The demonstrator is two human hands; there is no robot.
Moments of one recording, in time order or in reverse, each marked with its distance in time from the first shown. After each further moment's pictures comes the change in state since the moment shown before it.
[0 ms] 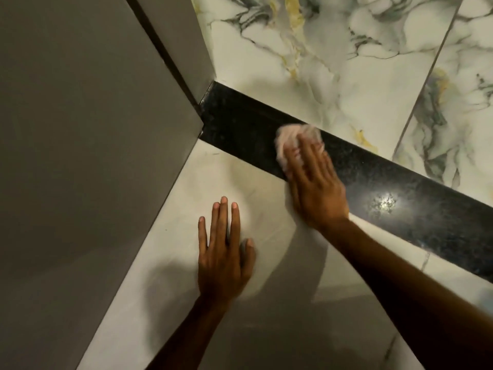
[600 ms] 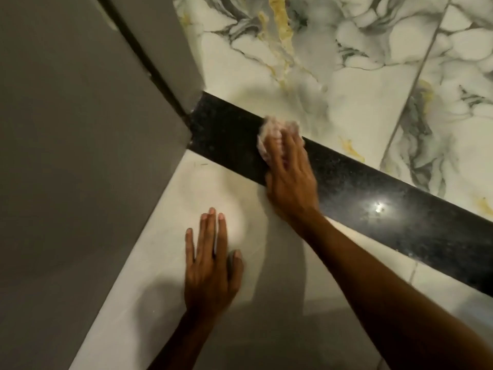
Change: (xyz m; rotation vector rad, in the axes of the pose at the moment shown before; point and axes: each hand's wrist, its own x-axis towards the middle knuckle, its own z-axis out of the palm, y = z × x) left_hand -0.002 -0.001 -0.001 -0.044 -0.009 -0.010; right_hand 0.043 -0.022 0.008 0.131 -0.063 0.171
